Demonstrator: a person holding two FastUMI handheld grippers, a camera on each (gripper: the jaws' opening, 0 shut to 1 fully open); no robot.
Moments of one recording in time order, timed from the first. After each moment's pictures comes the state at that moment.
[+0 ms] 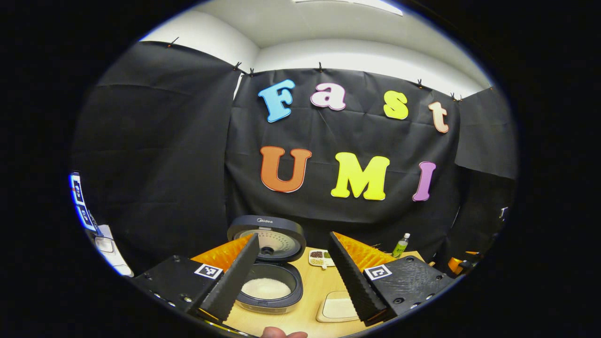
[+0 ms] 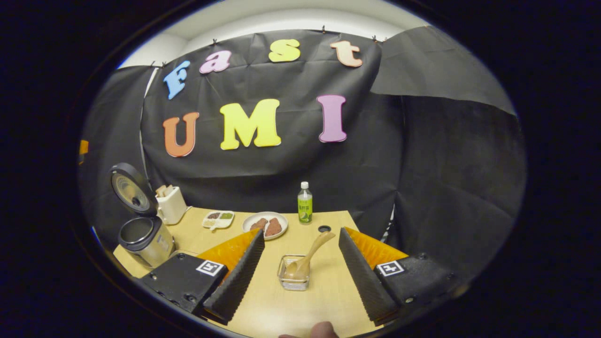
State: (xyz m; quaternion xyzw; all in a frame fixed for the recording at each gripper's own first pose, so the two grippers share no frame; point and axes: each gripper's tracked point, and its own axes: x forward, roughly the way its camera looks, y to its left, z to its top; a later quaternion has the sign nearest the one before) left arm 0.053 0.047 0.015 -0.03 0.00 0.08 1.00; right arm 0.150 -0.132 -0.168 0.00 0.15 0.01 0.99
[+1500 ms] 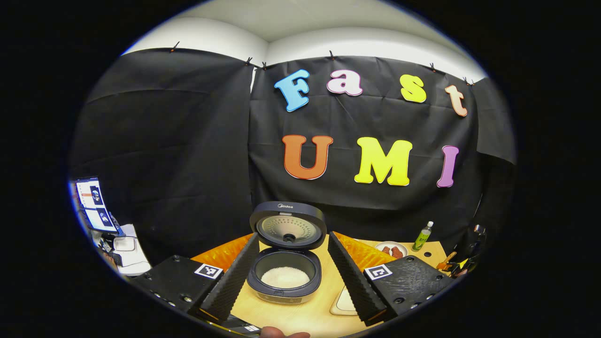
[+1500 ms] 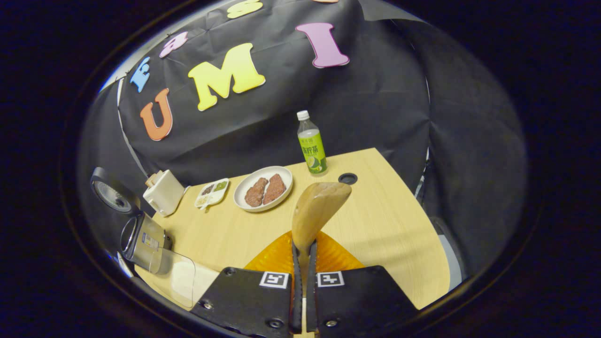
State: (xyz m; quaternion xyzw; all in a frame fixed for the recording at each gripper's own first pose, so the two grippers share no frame) left arm 0.033 0.065 -0.008 -0.01 0.05 0.15 0.99; right arm 0.258 -0.131 -0.300 0.10 0.29 0.04 0.95
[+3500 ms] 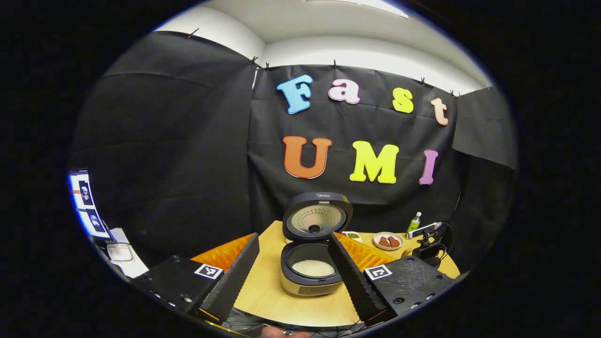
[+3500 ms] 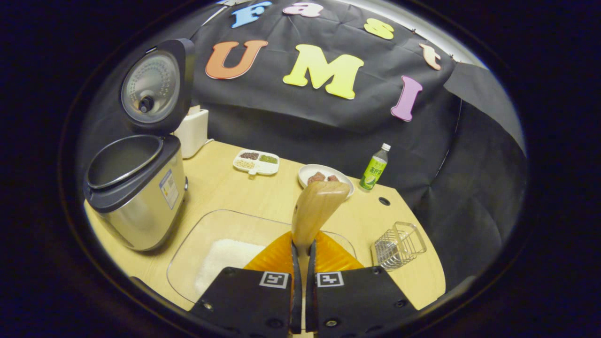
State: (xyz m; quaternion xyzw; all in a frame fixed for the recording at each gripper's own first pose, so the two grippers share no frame) left arm -0.046 0.190 -0.034 -0.02 0.04 0.07 1.00; right arm 0.171 0.138 -0.343 -0.14 0.24 0.02 0.96
